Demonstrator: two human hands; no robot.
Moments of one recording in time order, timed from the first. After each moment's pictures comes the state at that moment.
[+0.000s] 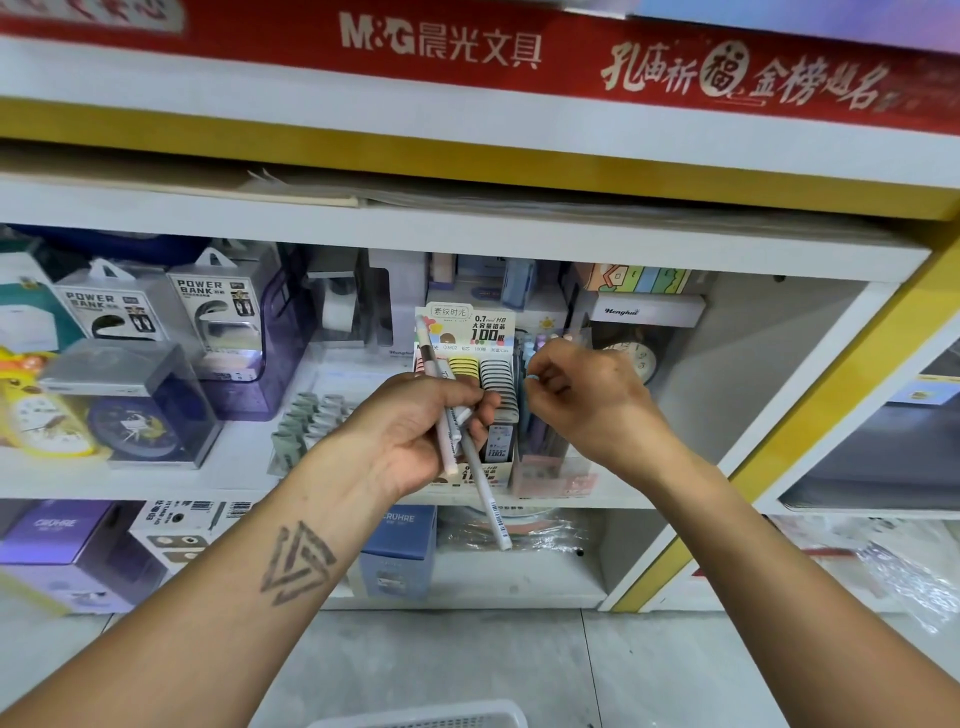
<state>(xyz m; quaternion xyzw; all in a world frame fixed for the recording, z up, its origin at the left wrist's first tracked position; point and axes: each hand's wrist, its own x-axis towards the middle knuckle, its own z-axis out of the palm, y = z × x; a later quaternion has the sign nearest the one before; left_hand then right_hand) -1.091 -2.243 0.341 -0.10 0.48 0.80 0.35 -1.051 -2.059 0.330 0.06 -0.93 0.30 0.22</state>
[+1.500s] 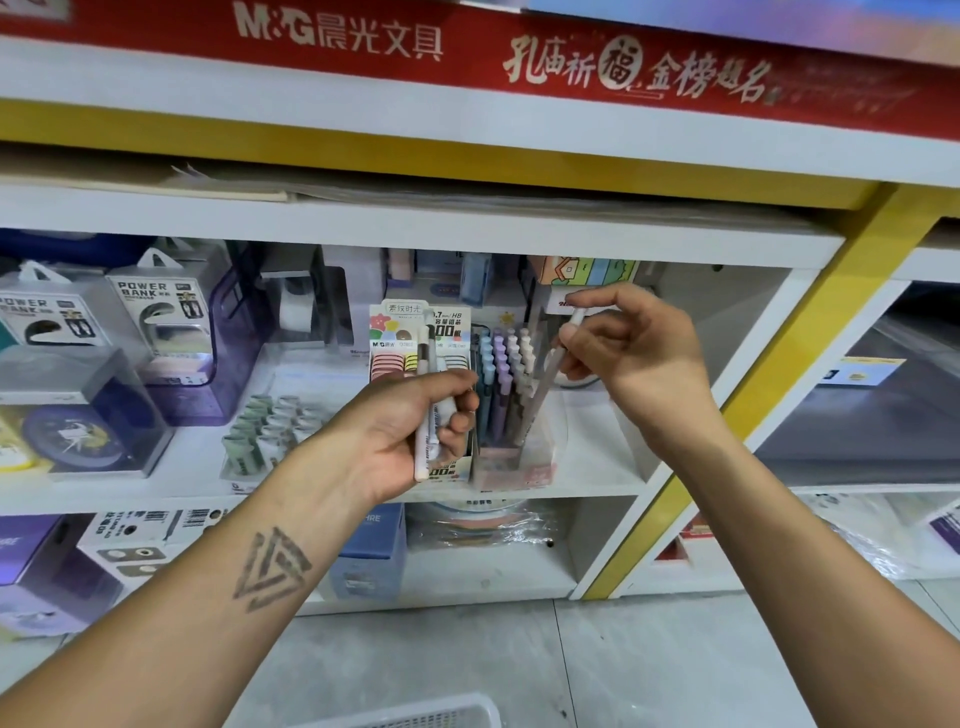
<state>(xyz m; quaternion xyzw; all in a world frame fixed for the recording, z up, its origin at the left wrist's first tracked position) -1.077 -2.224 0.345 -0.04 0.49 0.78 0.38 -1.017 -2.020 0.369 -0.03 -0.75 0.61 0.24</state>
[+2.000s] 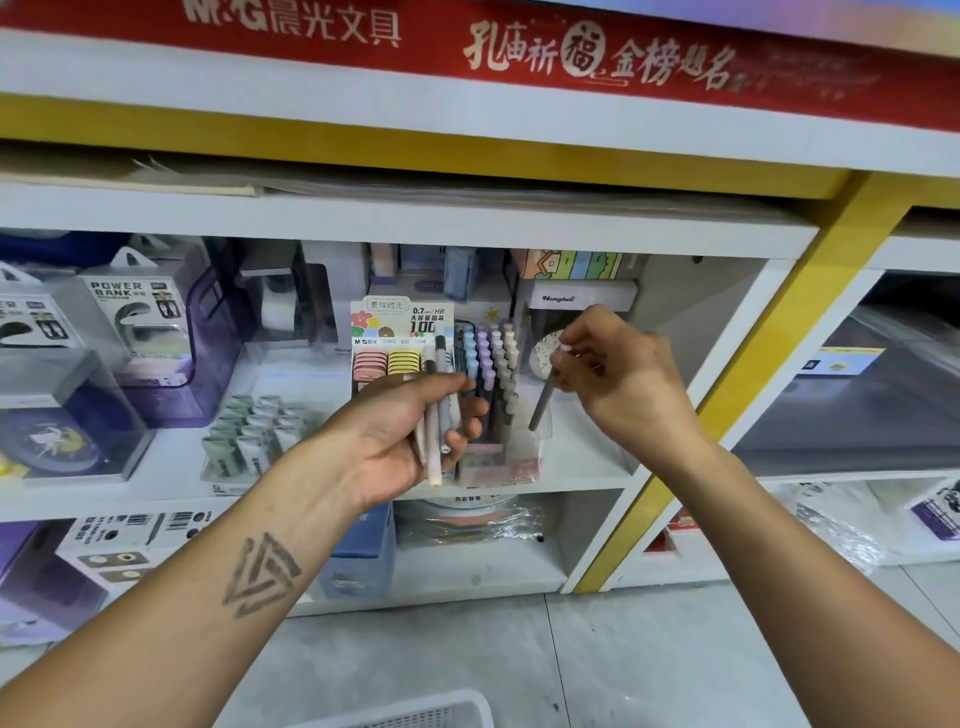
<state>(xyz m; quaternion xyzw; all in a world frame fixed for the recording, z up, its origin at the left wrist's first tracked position) -1.067 -2.216 0.345 -0.04 0.49 0.77 0.39 -1.011 -1.997 0.340 -0.02 -0.90 0.34 0.27</state>
